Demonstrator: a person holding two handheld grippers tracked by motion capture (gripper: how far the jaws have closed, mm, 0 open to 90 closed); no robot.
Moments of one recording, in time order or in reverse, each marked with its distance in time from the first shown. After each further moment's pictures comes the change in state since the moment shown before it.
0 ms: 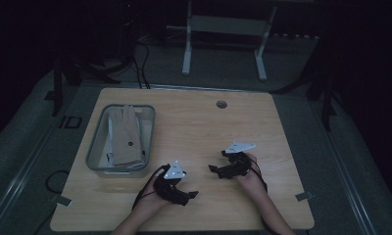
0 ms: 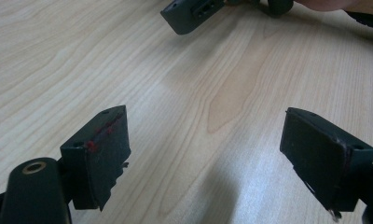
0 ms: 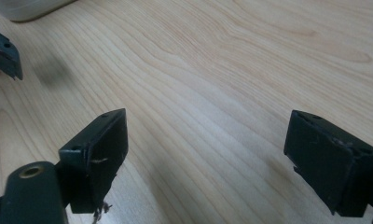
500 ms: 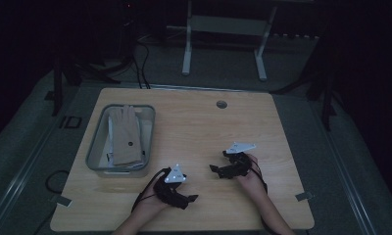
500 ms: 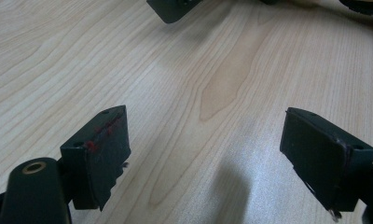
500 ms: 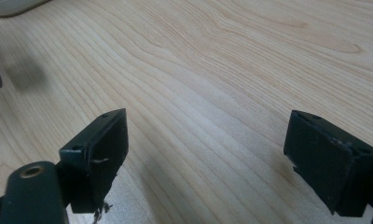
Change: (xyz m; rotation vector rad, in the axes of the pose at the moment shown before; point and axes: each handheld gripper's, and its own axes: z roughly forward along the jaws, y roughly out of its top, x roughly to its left) left arm -0.004 -0.004 0.002 0.017 -0.012 0.025; right arm -0.002 -0.003 0.002 0.003 -0.019 0.006
